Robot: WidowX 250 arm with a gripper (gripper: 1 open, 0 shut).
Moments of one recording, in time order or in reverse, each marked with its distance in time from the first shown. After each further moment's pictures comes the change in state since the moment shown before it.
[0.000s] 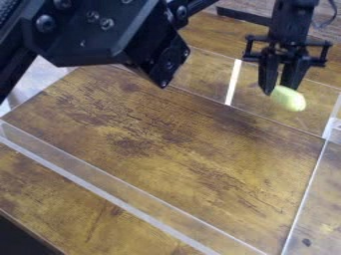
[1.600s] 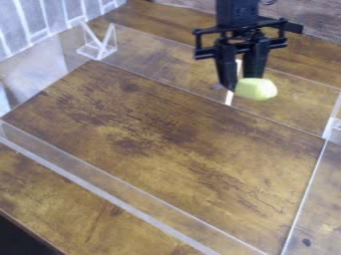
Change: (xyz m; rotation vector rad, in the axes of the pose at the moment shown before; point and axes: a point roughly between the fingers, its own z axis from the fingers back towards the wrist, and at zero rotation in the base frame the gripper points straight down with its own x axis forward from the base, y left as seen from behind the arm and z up) arm -0.037 0.069 0.036 -0.223 0.081 0.185
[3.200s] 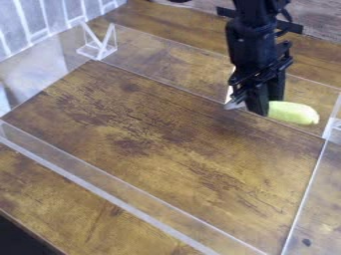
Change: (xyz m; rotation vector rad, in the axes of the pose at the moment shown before) arm 0.025 -0.058 -0.064 -0.199 -0.145 0.355
